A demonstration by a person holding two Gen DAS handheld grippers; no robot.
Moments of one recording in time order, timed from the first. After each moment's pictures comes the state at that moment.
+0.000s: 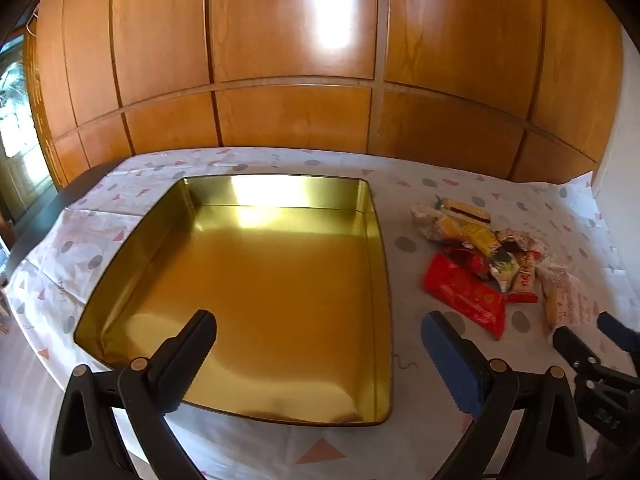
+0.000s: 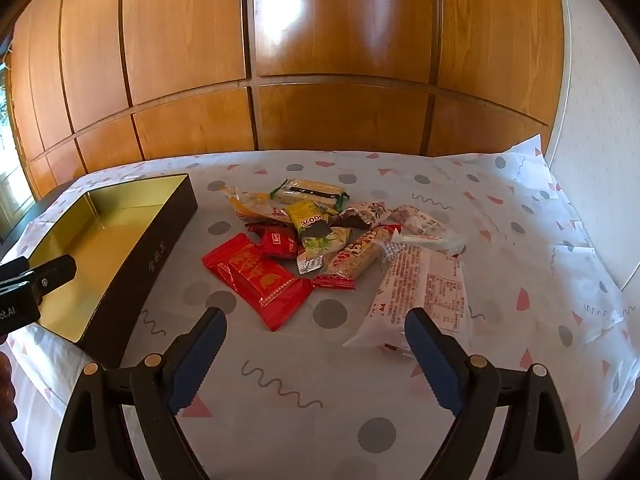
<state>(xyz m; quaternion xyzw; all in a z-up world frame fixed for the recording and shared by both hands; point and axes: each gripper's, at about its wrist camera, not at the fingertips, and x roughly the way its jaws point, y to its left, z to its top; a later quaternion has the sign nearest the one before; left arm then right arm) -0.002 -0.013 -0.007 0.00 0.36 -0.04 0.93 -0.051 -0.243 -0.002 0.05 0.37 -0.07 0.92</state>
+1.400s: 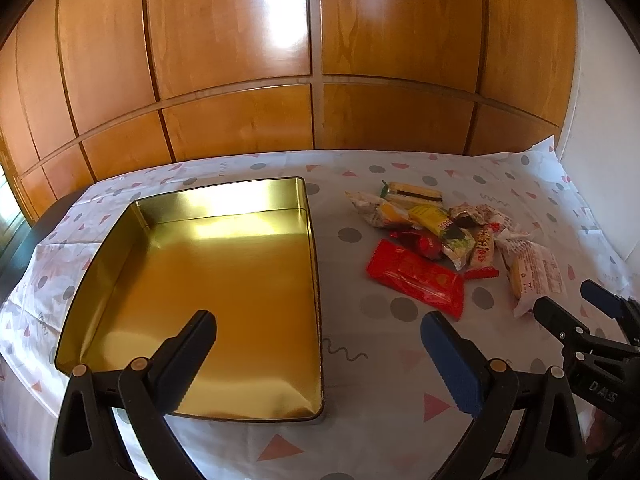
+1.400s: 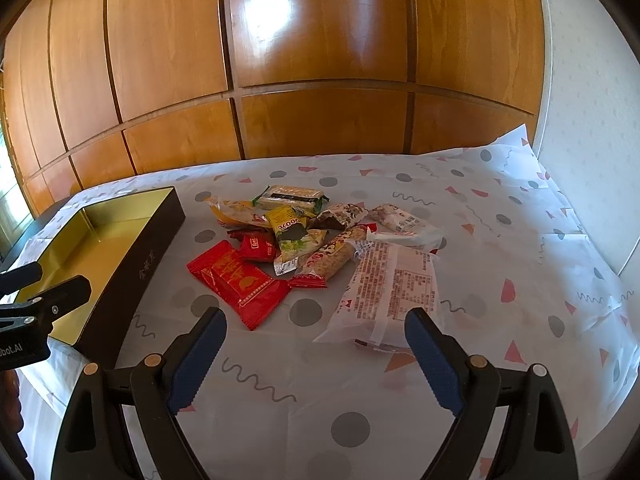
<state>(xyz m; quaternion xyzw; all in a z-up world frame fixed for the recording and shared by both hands) -0.010 -0.055 -0.004 0.05 0.37 -0.11 0.92 -0.067 -0.263 0.002 0.08 0.37 -0.08 0.92</state>
